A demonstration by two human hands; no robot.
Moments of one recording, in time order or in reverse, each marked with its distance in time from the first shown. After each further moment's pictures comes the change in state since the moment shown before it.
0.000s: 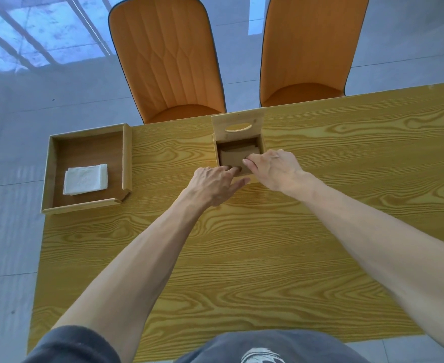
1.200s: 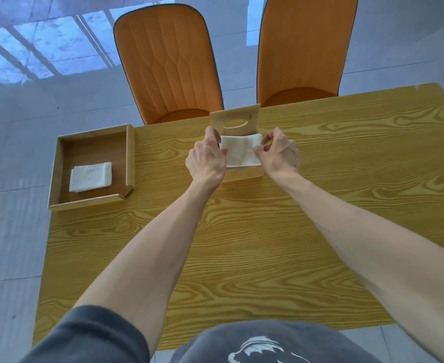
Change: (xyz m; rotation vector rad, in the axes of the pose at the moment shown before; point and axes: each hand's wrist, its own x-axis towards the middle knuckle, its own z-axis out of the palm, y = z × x) left_hand 0.000 0.020 -0.032 -0.512 0.441 -0.554; right_hand -0.021 -0.012 -0.016 0.631 0.353 0.544
